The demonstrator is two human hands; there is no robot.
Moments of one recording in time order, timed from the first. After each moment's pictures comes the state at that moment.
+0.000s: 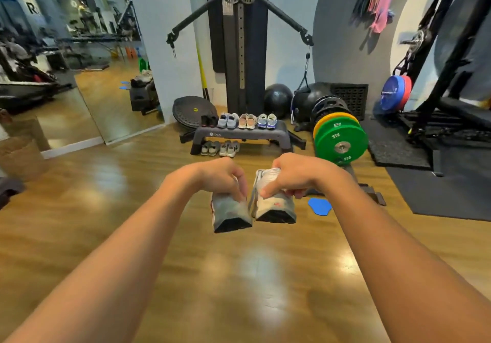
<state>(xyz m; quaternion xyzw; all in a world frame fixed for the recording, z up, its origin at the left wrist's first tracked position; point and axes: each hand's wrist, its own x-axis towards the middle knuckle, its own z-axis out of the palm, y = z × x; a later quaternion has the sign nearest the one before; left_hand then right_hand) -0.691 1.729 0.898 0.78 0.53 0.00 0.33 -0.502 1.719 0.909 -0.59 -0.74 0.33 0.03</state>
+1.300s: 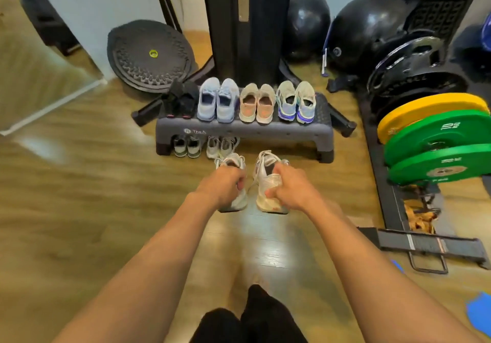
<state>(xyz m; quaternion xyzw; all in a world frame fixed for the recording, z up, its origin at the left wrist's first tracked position) -0.778 2.838 0.586 0.79 0.56 -0.03 0.26 -0.601 2.813 0.607 -0.70 -0.63 0.34 0.03</state>
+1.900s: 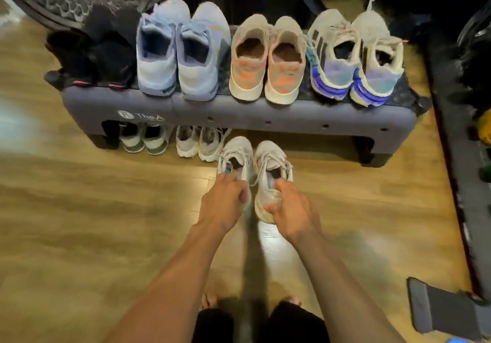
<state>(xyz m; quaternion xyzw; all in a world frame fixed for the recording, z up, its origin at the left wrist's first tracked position) -0.740 3.104 0.165 0.75 0.60 0.07 0.27 -0.586 3.077 0.189 -0.74 -0.58 0.33 0.05</state>
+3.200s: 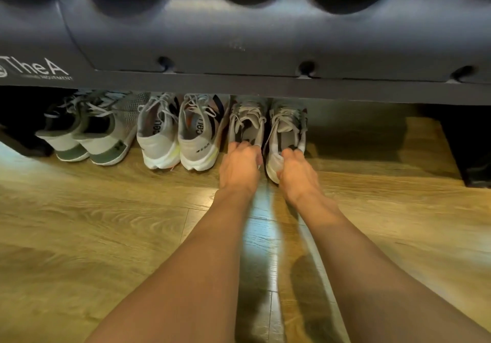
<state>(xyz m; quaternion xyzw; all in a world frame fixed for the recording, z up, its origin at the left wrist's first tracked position) -0.699 3.278 -0.121 0.69 0.68 0.09 0.21 -0.584 3.265 -0.123 -0.73 -0.63 0.26 0.03</state>
